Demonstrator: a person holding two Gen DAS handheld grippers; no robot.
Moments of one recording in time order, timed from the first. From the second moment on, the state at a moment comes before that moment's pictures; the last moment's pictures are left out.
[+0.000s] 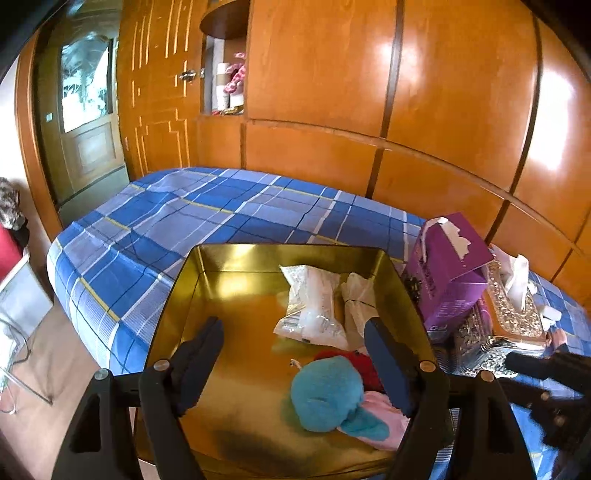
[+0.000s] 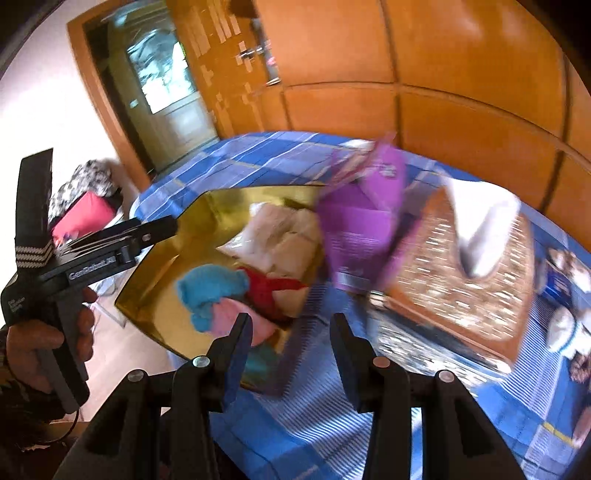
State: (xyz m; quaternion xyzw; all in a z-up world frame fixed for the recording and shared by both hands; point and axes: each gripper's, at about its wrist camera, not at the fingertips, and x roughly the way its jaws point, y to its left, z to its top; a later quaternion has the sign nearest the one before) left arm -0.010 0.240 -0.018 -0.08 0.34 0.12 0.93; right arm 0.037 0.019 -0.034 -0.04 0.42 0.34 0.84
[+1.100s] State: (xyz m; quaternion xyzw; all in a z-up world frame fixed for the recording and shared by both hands) left arm 0.051 0.025 0.064 0.06 0.31 -0.16 0.94; right arm 0.009 -0.260 -0.113 0.16 0.47 0.02 0.87
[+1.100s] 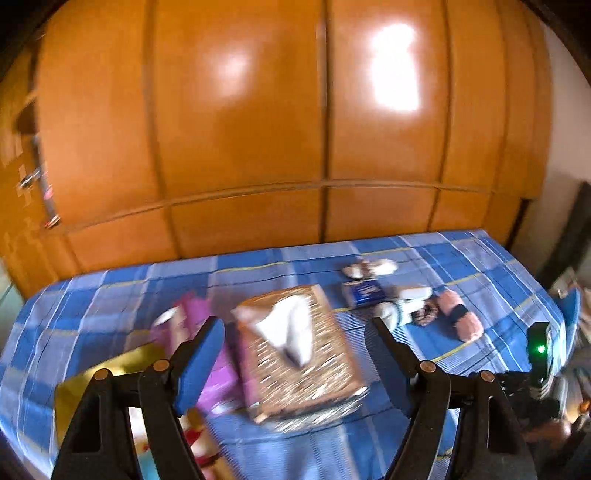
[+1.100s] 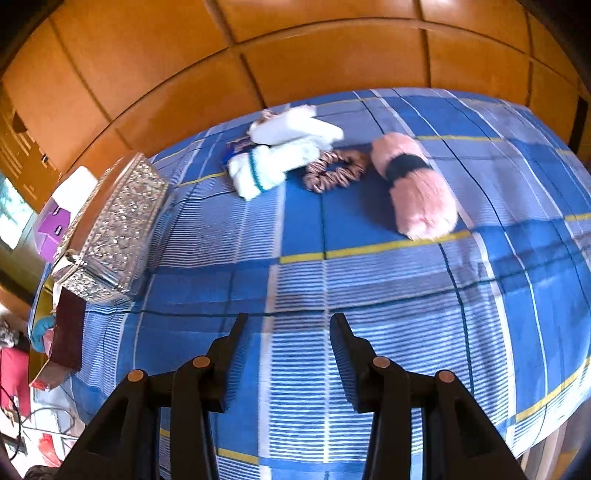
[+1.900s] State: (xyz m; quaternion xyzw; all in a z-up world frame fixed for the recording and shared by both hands) left arm 0.265 -0.186 -0.009 0.21 0.47 -0.21 0.83; right arm 0.008 -0.271 -0.128 0.22 0.48 0.05 0.85
